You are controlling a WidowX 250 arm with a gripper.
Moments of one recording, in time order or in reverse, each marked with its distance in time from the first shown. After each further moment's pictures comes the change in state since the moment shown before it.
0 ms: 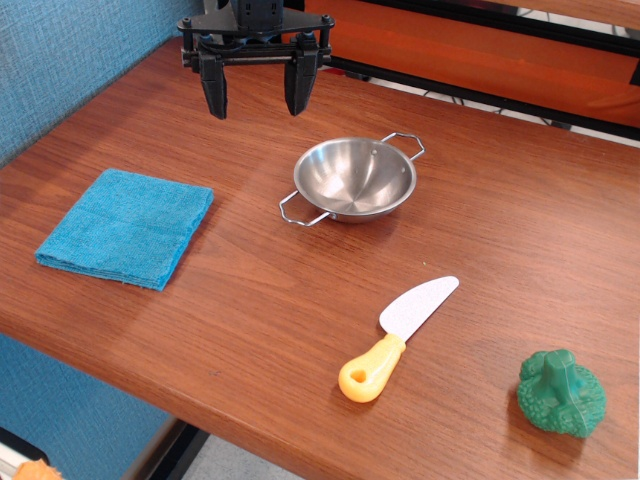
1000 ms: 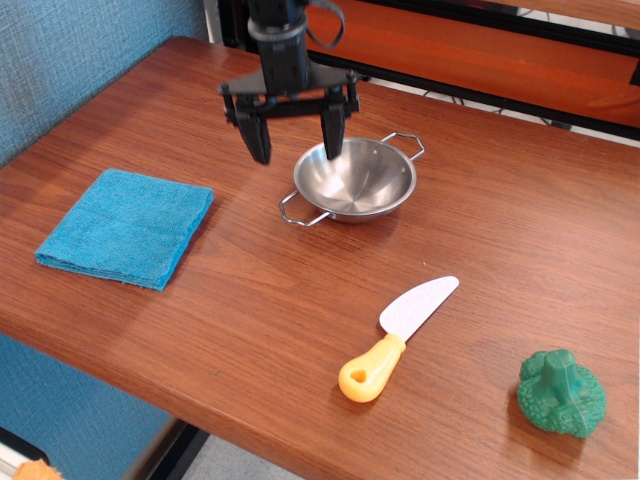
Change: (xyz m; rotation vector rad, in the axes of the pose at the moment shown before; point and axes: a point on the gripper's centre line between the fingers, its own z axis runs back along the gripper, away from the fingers) arm 0.001 -0.031 -0.057 -0.225 0.004 -0.233
